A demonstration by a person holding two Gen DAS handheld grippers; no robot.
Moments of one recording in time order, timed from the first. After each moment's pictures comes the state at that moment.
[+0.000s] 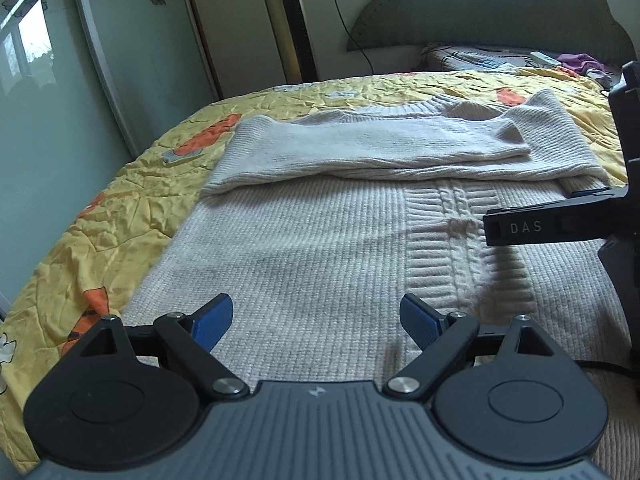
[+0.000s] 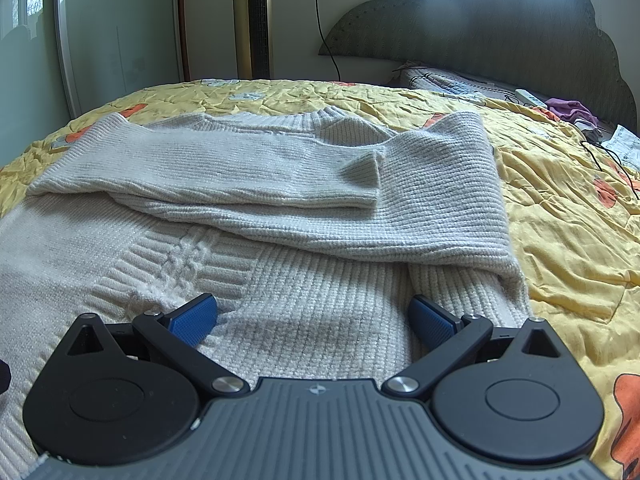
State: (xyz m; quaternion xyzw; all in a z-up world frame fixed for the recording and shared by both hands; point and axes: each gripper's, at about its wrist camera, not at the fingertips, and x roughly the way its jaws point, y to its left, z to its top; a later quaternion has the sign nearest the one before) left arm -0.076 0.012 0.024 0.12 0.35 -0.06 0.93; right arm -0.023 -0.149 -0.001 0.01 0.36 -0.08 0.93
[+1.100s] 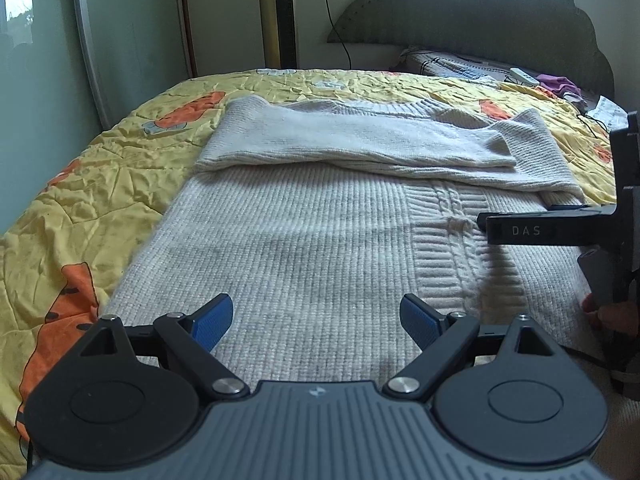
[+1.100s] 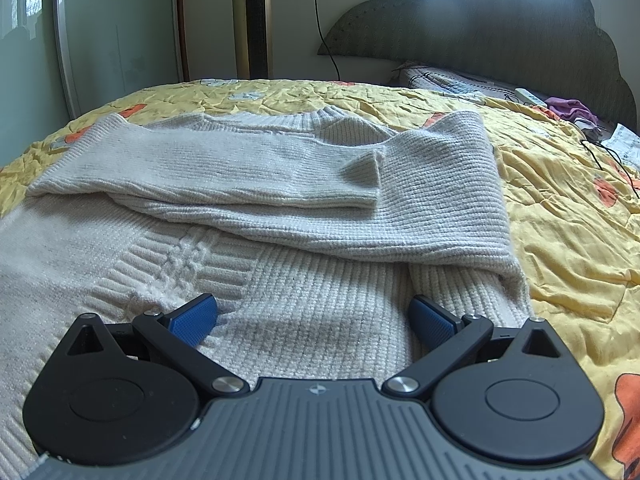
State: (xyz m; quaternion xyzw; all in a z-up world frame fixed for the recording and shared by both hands) left arm -0.070 0.054 0.027 0.06 0.38 -0.11 0.92; right arm -0.023 -0.150 -0.001 0.01 0.36 -0.08 0.93
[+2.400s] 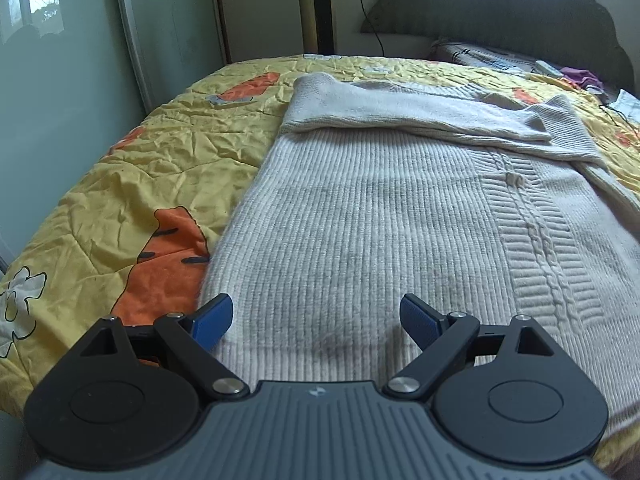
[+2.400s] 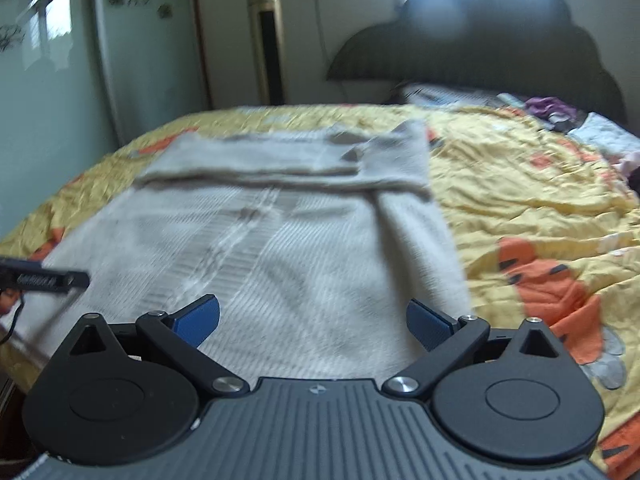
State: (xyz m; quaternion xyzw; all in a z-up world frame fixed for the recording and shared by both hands) left arm -0.113 0.134 0.029 0.07 0.38 -0.08 0.92; right arm -0.222 -0.139 0.068 0.04 0.32 -0.06 0.94
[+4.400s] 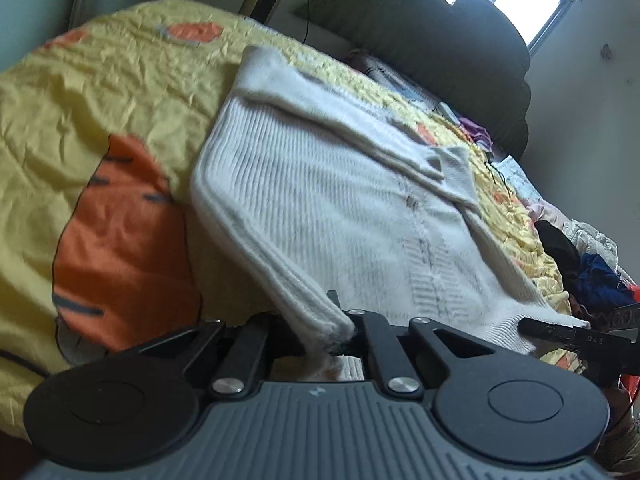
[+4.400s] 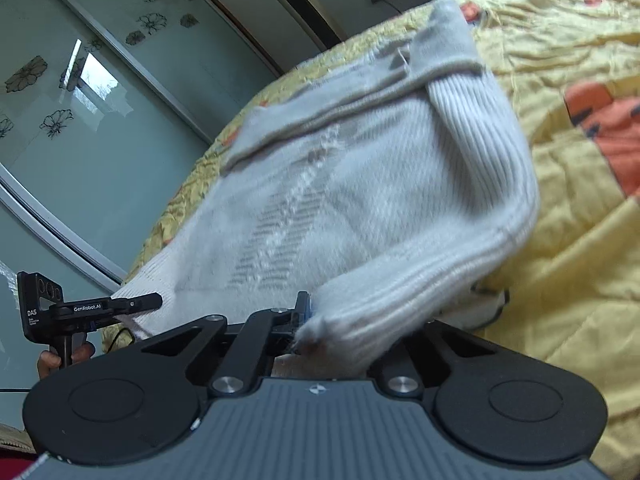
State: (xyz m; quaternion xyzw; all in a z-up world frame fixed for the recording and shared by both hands) left arm -0.104 0.220 0.038 -0.15 0.43 -0.26 0.85; right arm -0.225 -0.196 0.039 0.27 0.38 0.11 0.87
